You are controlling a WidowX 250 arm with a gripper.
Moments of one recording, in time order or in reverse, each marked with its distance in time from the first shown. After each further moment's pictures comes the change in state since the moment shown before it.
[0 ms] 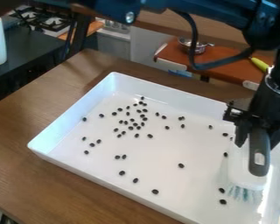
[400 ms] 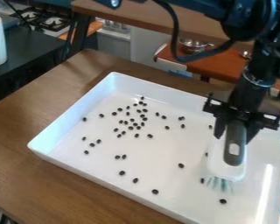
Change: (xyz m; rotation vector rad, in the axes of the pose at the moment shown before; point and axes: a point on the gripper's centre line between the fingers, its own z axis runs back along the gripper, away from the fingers) arm 0.011 0.029 -0.003 0.040 0.022 -0.024
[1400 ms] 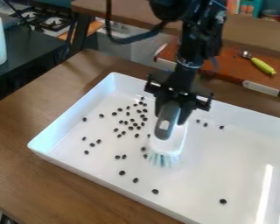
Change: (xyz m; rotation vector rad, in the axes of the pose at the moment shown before) arm 0.022 0.090 -0.013 0.056 -0.001 -0.023
